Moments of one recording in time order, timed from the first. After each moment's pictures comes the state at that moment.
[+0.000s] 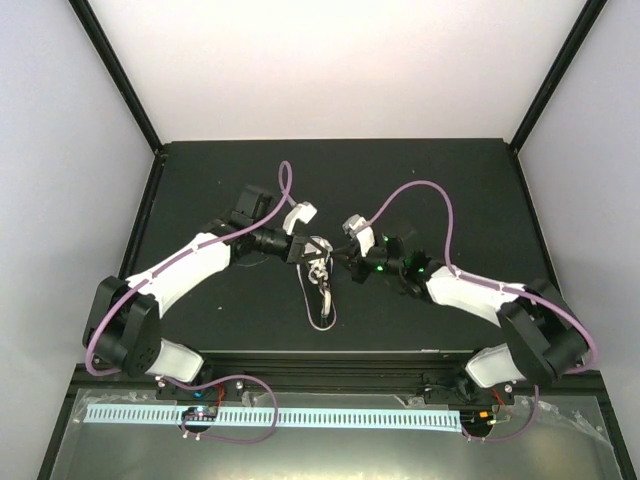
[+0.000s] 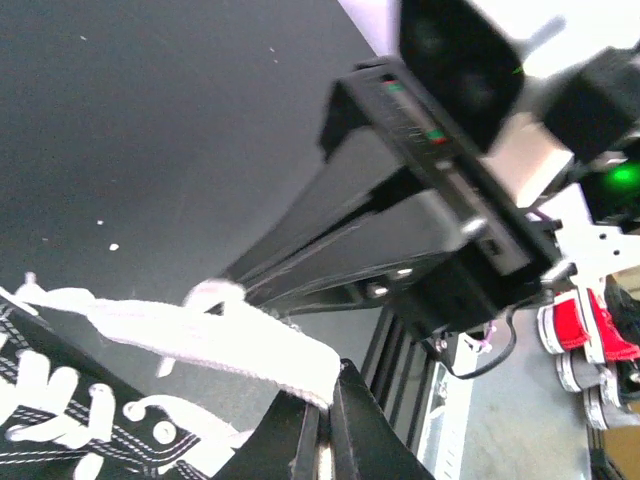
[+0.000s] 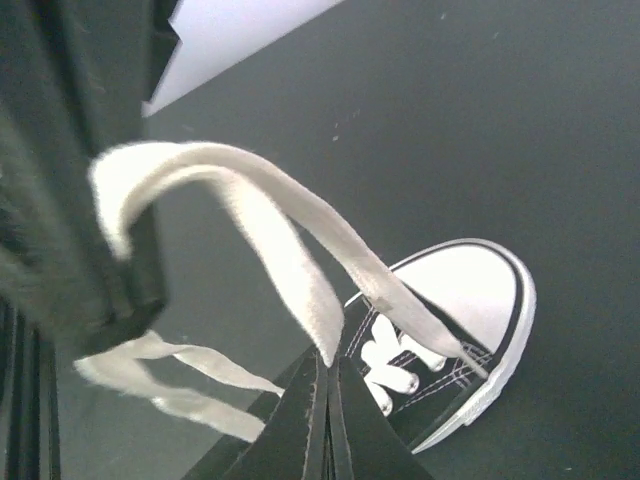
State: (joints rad) left arm -0.47 1.44 0.97 -0.33 0.91 -0.19; right arm 0.65 1.45 0.66 0.32 -0.51 0.09
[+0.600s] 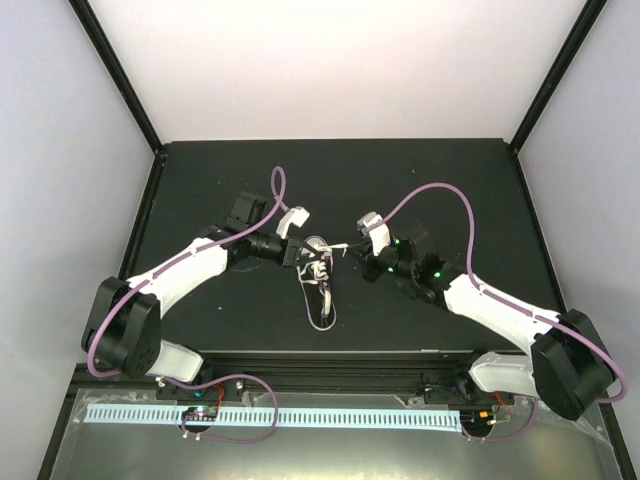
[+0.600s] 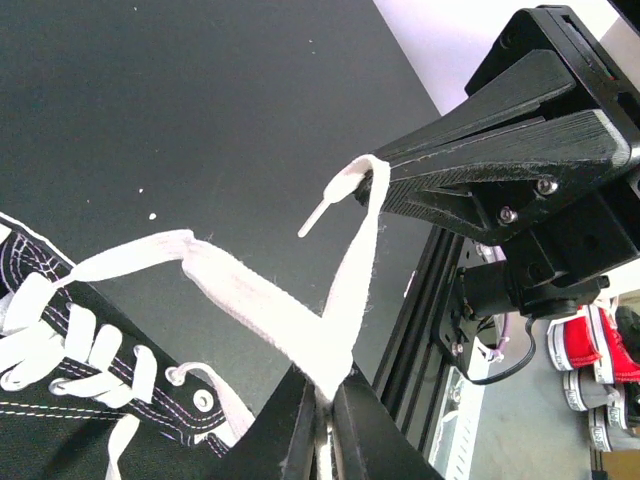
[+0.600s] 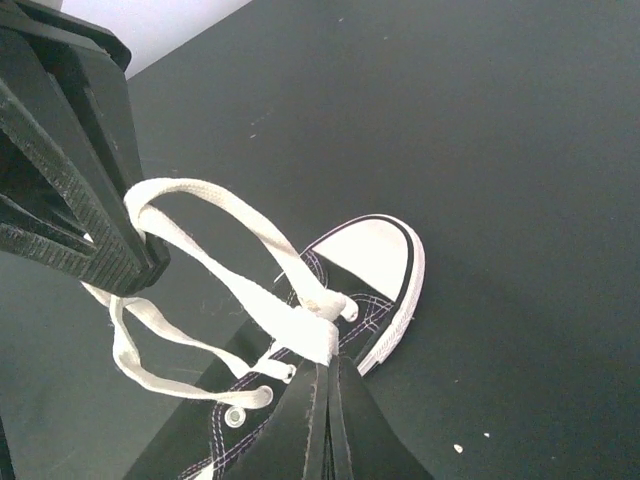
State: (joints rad) left arm -0.42 1.42 0.90 -0.29 0.89 -0.22; right arm 0.65 1.23 0.65 0.08 -0.29 0.09
